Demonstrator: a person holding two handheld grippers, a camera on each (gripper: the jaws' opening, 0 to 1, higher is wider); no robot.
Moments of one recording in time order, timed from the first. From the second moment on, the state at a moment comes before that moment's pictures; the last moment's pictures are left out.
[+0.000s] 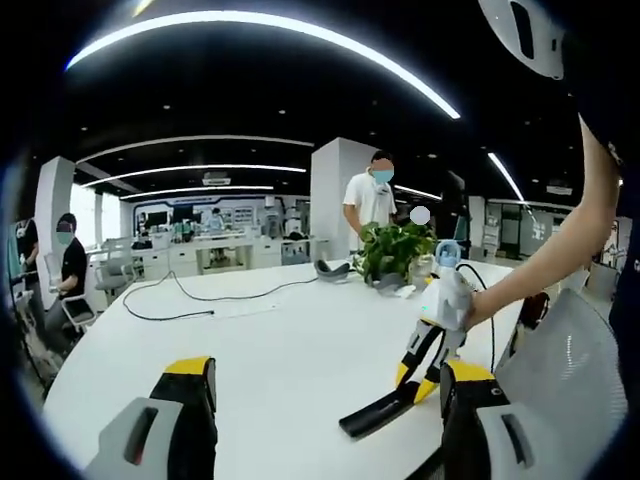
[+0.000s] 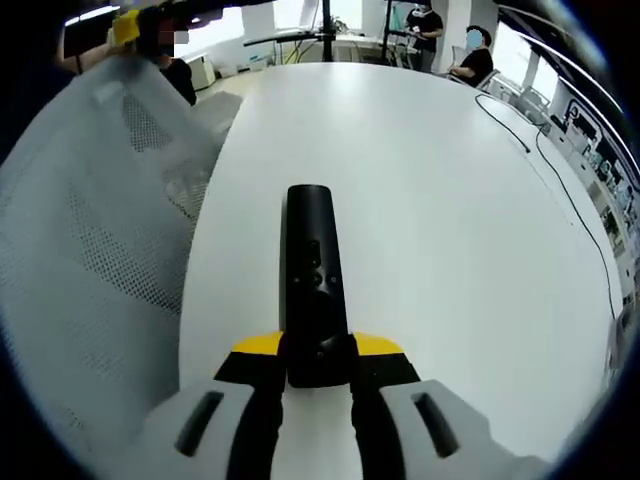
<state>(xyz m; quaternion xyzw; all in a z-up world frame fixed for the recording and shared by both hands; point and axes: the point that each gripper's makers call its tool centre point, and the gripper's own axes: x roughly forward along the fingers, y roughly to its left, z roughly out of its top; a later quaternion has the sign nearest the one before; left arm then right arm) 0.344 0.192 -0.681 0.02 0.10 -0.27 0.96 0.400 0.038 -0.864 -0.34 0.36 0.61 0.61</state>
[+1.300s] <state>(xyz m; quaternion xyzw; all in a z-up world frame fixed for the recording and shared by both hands) 0.345 0.196 -0.688 0.02 0.13 -0.26 0.96 0.541 0.011 -0.860 -0.37 0.38 0.59 0.60</state>
